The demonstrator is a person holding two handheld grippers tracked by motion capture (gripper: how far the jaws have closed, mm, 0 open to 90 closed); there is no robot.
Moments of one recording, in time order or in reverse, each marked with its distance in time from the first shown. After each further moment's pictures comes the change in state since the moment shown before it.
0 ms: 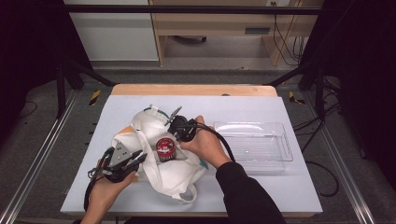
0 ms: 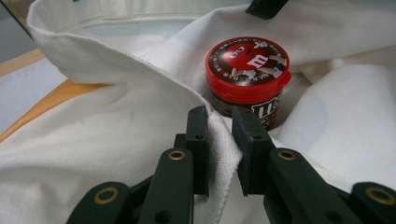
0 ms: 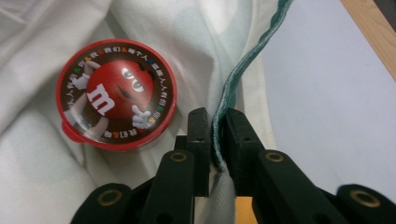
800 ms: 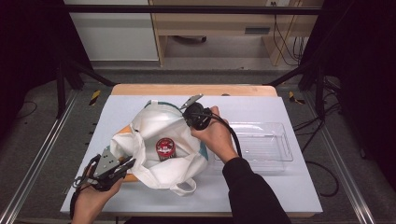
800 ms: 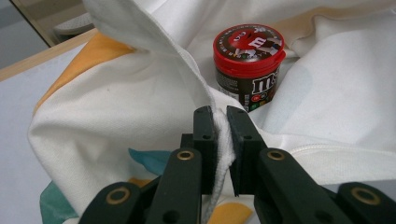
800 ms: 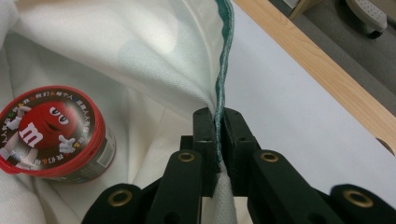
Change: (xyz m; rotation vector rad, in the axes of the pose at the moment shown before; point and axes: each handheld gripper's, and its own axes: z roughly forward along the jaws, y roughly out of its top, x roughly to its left) left arm 0.003 -0.013 -0.035 0.003 0.010 0.011; right arm -0.044 -0.012 -0.025 -0.163 -0.084 0.140
